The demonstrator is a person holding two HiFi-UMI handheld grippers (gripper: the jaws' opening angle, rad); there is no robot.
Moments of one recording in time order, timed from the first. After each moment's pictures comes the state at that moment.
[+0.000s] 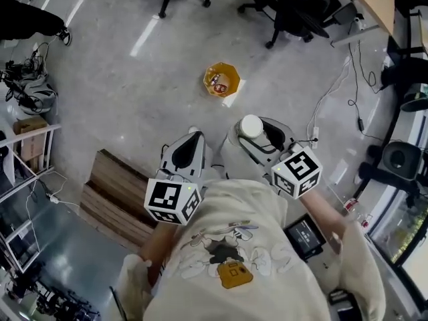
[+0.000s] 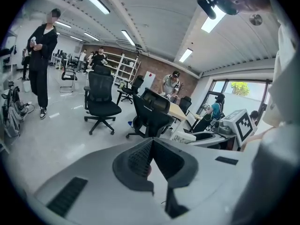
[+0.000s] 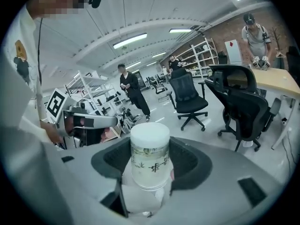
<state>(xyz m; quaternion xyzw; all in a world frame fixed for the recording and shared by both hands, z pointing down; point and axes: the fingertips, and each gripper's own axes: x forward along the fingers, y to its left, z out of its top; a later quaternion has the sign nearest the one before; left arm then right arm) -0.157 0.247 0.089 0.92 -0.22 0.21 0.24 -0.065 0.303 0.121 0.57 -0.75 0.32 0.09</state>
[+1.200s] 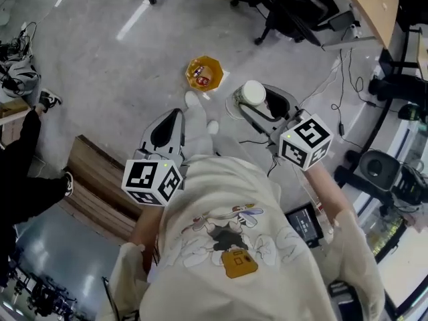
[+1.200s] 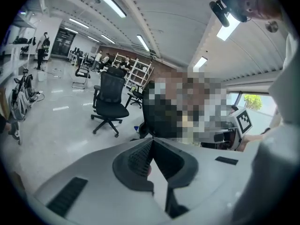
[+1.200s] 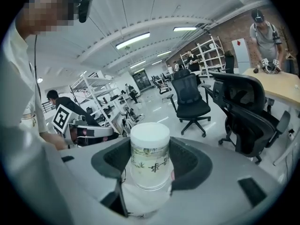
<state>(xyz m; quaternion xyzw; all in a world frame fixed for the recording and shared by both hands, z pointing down) -0.114 0.193 0.097 0.90 -0.28 0.17 0.29 0.033 0.241 0.097 0.53 -0.78 0.31 0.10</state>
